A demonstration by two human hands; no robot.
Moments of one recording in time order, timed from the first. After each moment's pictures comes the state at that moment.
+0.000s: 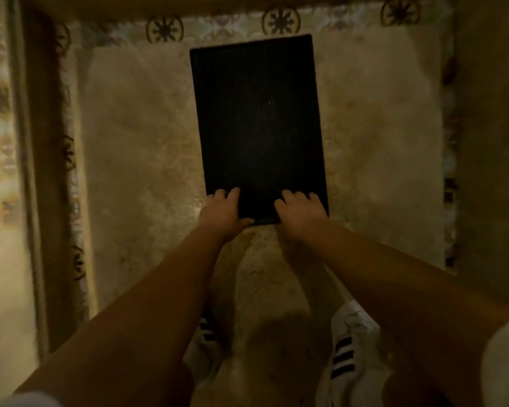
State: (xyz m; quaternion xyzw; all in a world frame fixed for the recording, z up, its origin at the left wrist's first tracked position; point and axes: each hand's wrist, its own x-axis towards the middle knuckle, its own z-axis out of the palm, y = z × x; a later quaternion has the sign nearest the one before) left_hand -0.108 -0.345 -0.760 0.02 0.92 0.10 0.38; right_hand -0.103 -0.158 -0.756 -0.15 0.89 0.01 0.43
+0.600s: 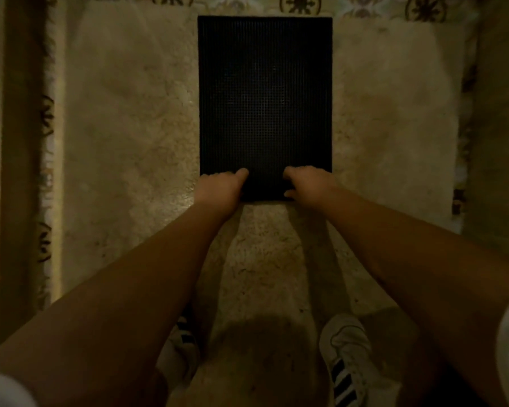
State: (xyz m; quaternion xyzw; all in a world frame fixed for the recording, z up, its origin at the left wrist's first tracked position) left_hand -0.118 -0.344 -0.795 0.13 0.96 0.04 0.26; right_hand -0.147 -0.130 -0.801 -0.14 0.91 -0.09 0.37
